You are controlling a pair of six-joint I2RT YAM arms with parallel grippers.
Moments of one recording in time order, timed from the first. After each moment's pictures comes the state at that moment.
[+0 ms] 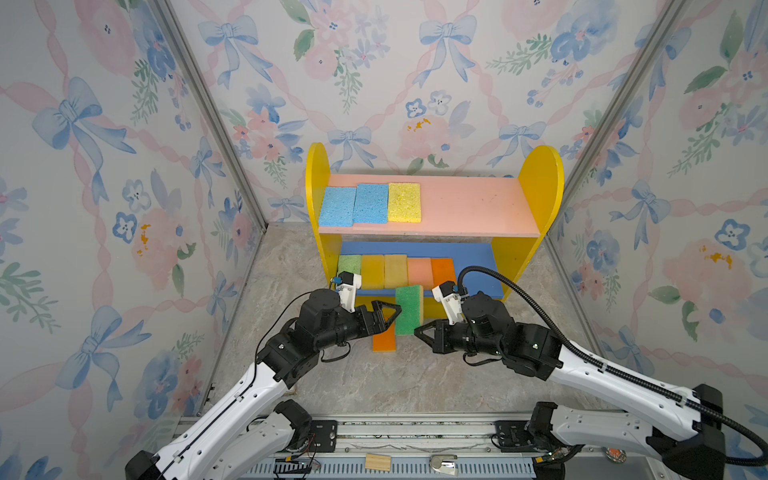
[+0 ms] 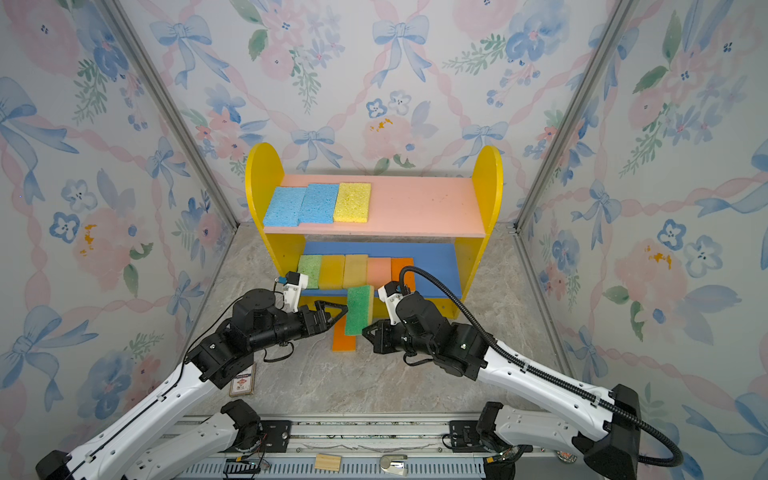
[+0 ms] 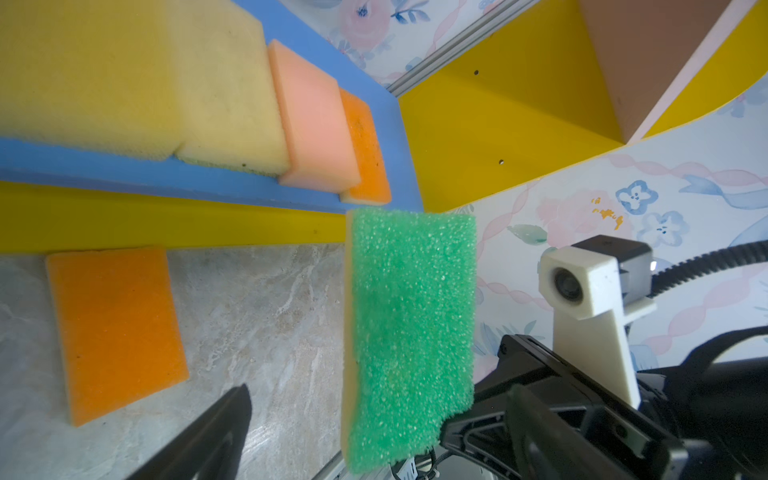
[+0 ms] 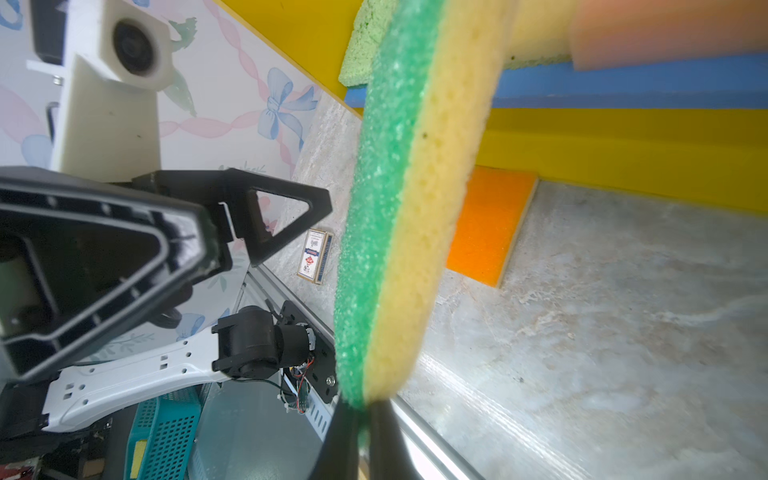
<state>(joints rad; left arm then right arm) -0.60 0.80 0.76 -0.34 0.32 -0.89 1.02 1.08 0.97 -0.48 -0.09 0.83</state>
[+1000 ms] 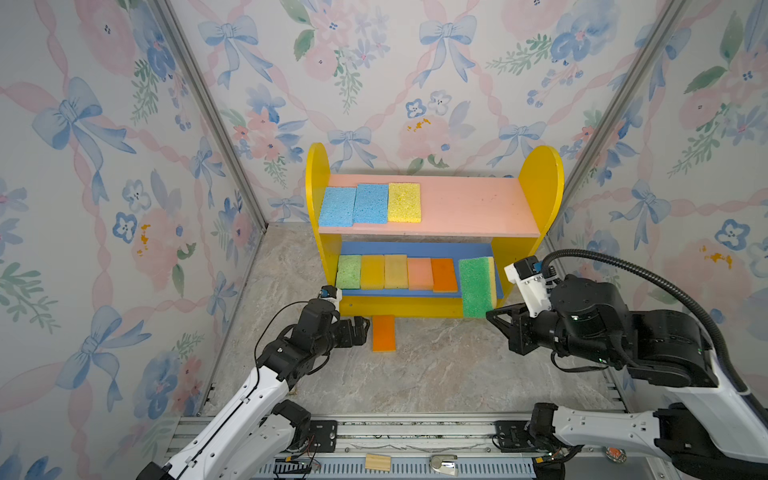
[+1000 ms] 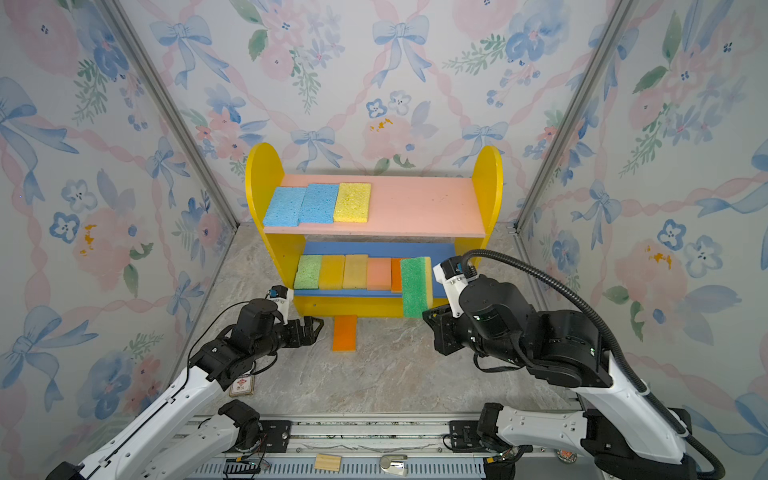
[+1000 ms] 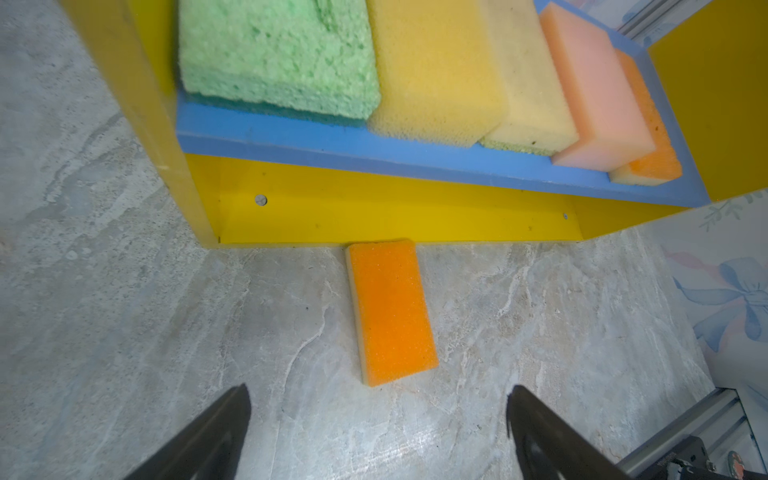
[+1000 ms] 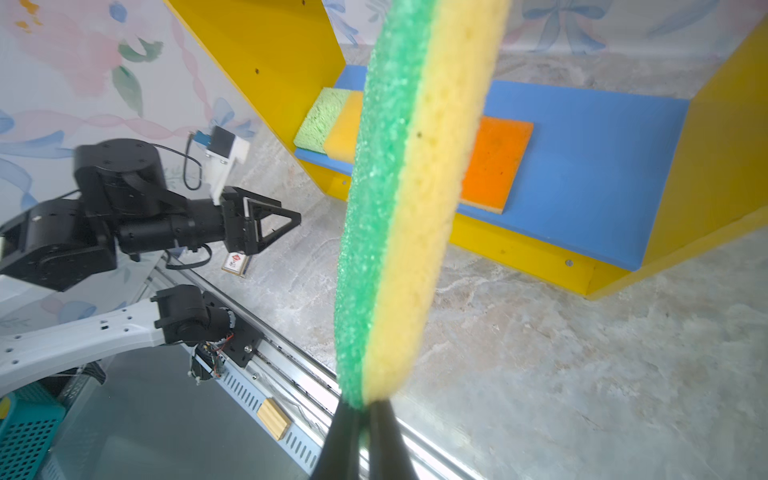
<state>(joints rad) -0.48 0.79 0.64 -0.55 0.05 -0.51 1.11 1.02 1.71 -1.32 0.25 0.59</state>
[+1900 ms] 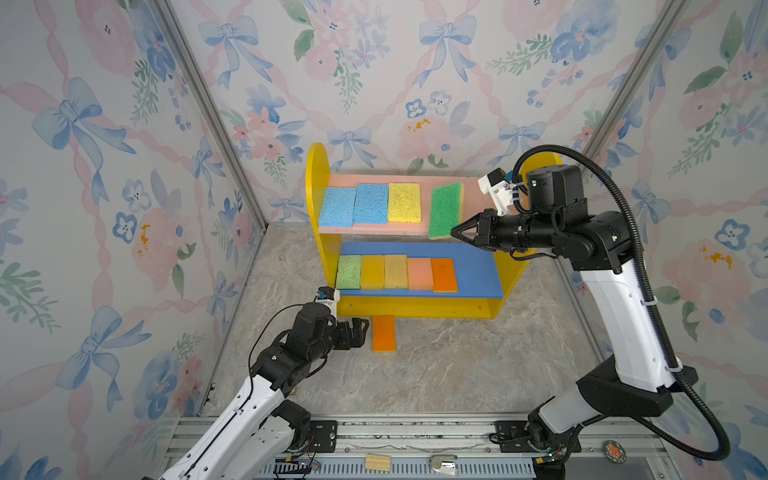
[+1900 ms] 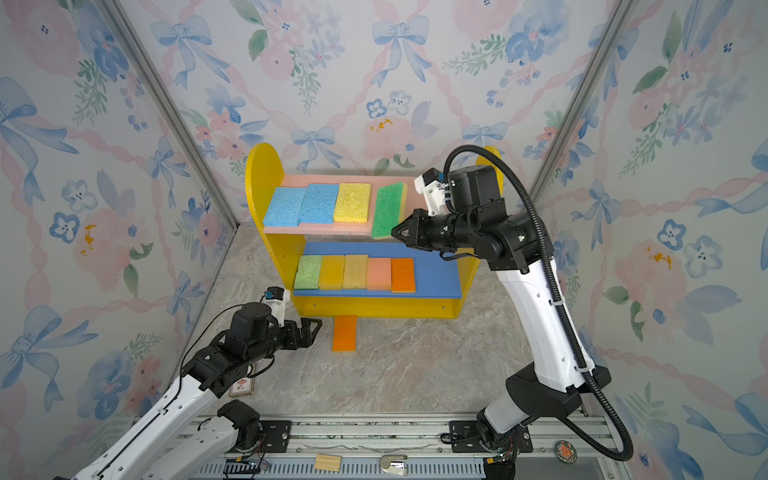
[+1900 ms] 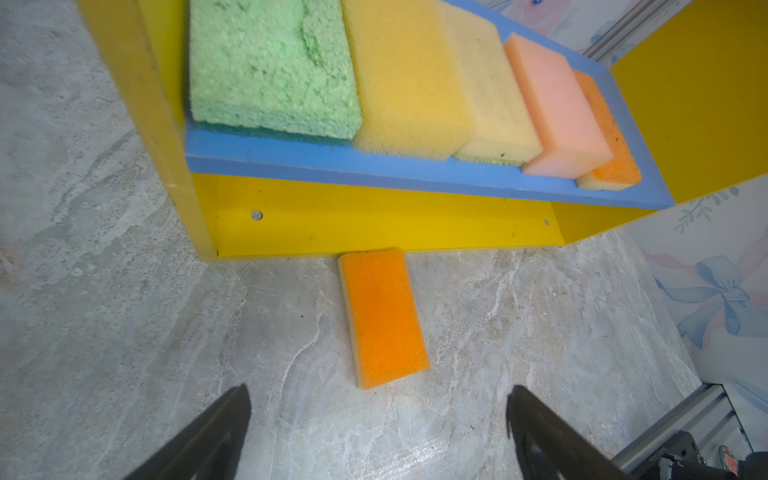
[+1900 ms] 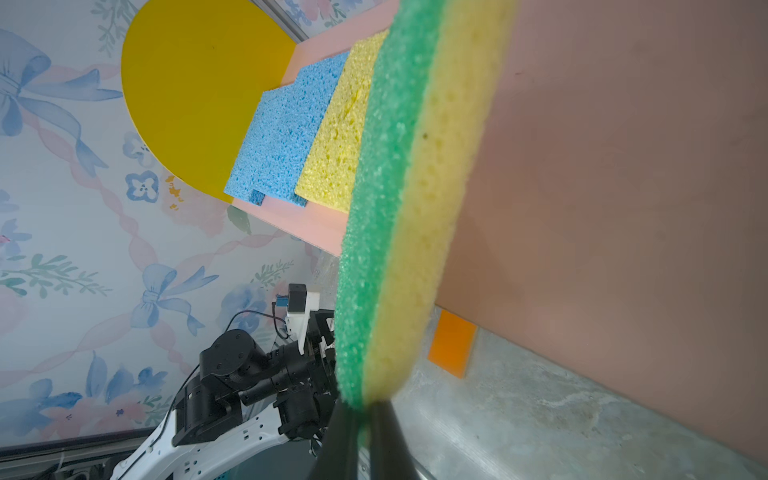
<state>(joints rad) -0.48 0.72 0.62 -0.54 0.06 -0.50 0.50 1.58 2.28 -1.25 -0.43 0.55</state>
